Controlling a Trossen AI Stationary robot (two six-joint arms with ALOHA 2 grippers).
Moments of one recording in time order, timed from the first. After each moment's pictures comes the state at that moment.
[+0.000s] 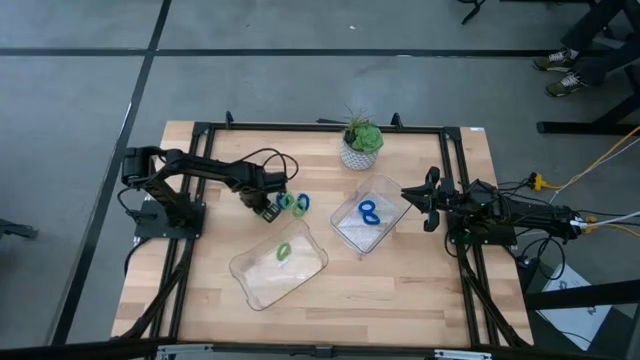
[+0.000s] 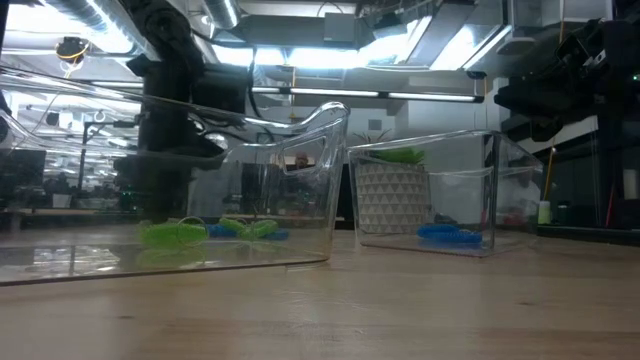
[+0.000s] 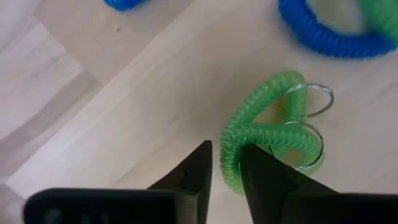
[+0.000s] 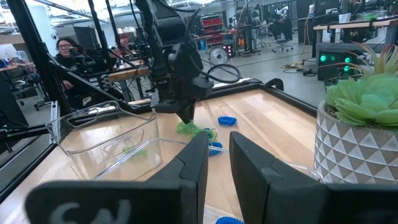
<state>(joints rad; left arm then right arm) 0.22 1.57 0.82 -0.78 -0.04 -0.68 -0.08 0.00 0.02 0.01 0.10 0.15</state>
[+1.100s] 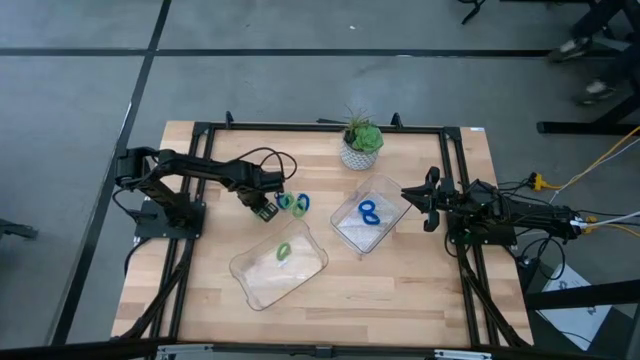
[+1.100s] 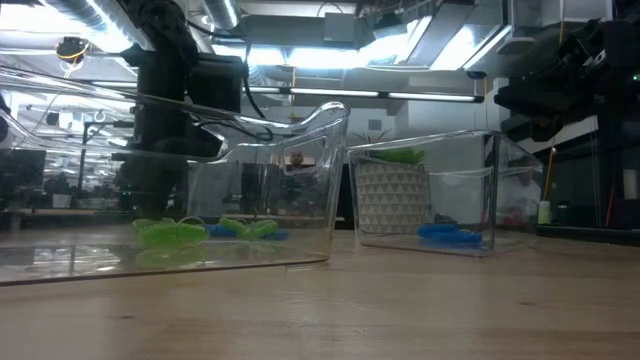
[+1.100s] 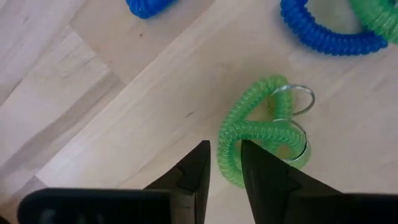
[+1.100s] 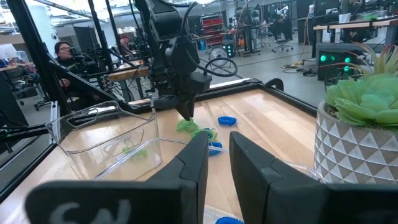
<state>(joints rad) 0.22 1.52 0.82 -0.82 -0.08 -0.68 -0.08 0.00 0.02 0.01 0.10 0.15</state>
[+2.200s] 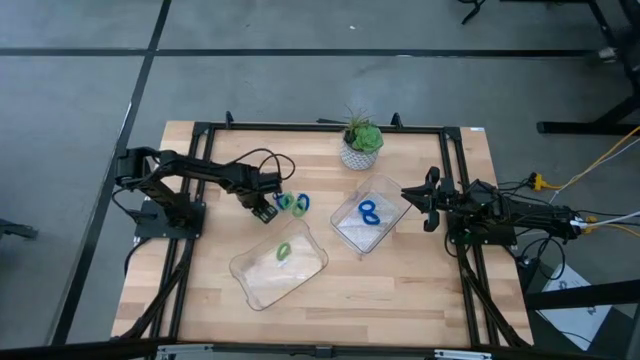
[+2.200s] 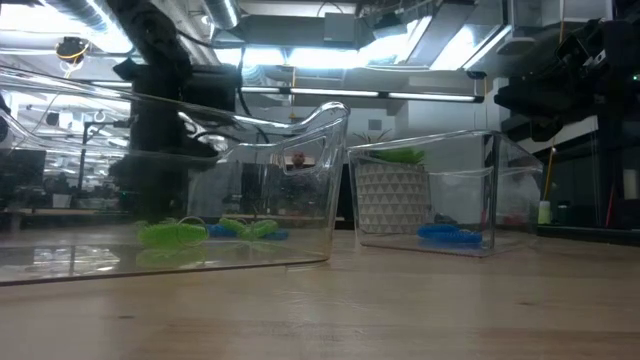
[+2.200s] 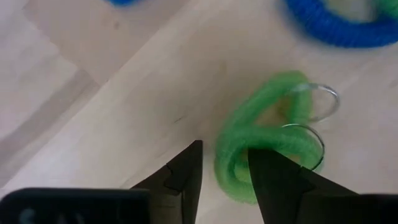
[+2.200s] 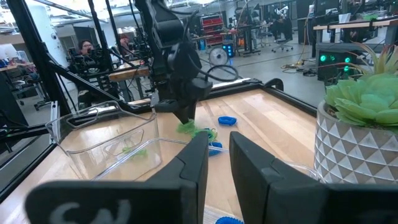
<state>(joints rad) 0.23 1.52 0.73 -0.70 -0.04 -0.65 -0.08 0.00 0.02 0.01 0.10 0.15</state>
